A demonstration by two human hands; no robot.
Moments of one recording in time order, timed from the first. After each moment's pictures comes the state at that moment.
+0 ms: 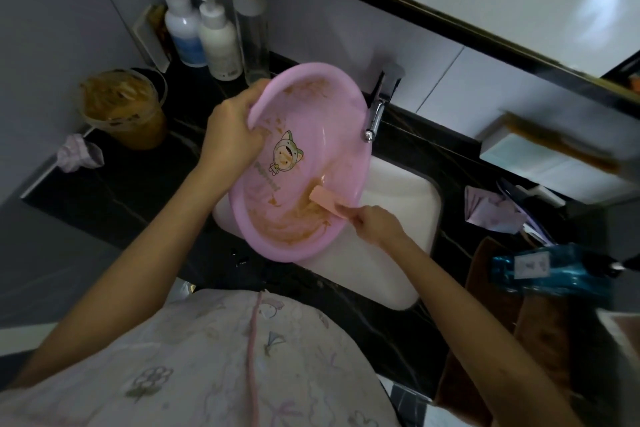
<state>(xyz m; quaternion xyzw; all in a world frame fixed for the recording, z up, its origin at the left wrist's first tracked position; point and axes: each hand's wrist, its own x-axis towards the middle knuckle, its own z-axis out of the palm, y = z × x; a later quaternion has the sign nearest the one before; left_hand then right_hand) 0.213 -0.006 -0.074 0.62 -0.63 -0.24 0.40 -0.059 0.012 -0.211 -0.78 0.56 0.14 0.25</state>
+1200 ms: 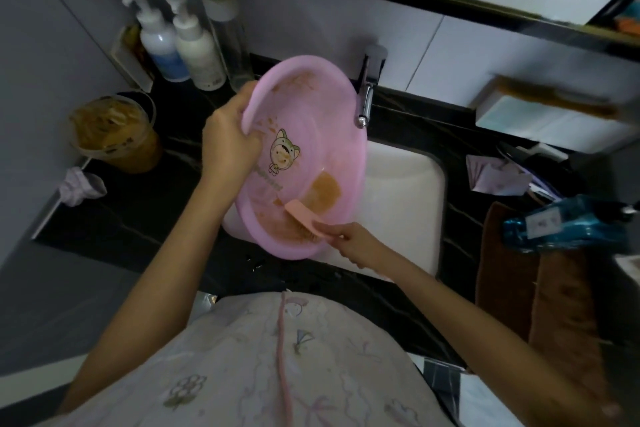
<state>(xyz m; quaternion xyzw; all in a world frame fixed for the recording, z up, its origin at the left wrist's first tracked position) 0.210 -0.004 -0.072 0.61 -0.63 -0.24 0.41 -0.002 0.081 -0.165 -0.57 0.59 -0.04 0.57</state>
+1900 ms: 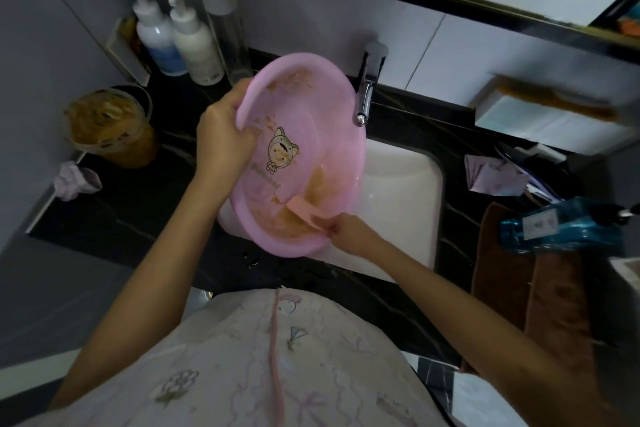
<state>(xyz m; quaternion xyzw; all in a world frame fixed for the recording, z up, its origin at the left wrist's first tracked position) 0.213 -0.007 -0.074 0.61 -0.63 -0.24 0.42 0.006 0.059 -0.176 -0.63 0.60 0.06 0.49</state>
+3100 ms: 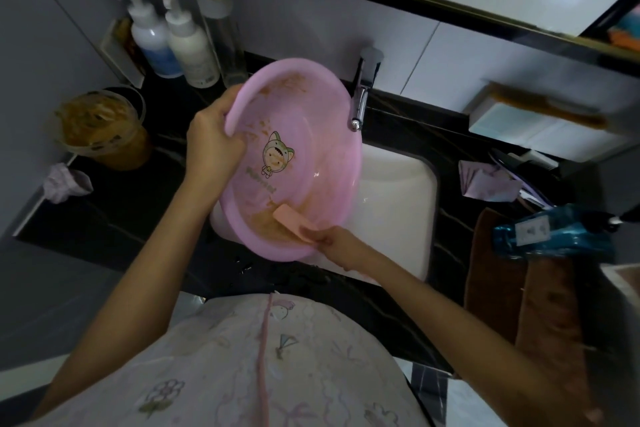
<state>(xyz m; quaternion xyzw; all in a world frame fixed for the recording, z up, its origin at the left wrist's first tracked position) 0.220 -0.014 -0.086 0.60 -0.62 -0.26 0.43 0.003 0.071 -0.184 -0.57 0.60 0.02 0.56</state>
